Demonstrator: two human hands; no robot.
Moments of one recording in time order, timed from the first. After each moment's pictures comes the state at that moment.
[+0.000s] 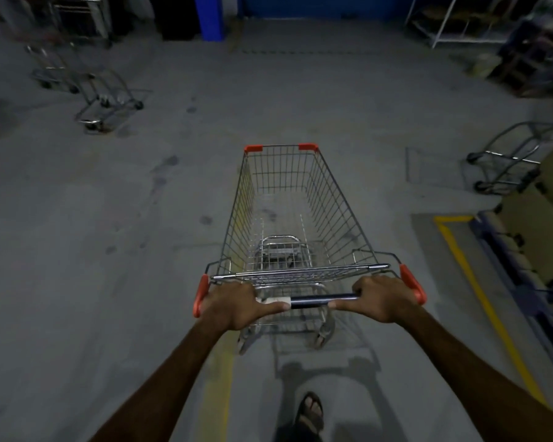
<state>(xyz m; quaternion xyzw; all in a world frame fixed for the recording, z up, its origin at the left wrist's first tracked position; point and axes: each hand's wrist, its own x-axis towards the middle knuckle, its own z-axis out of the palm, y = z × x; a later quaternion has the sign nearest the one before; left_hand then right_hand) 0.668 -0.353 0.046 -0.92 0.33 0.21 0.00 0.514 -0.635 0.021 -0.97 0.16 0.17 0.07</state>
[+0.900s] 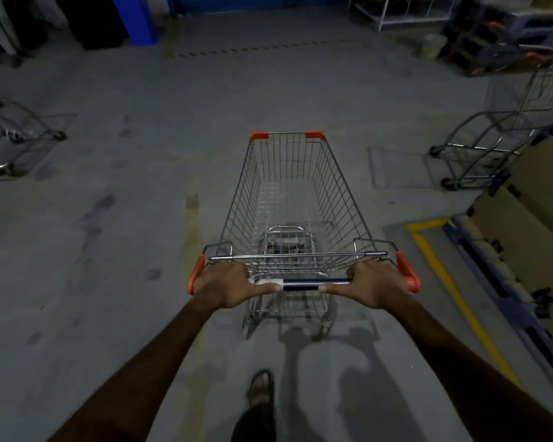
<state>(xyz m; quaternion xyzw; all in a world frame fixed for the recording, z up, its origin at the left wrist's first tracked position) 0.917 -0.696 0.032 -0.88 0.43 0.20 0.03 0.700 -0.929 0.013 -0.95 0.27 0.13 0.07</state>
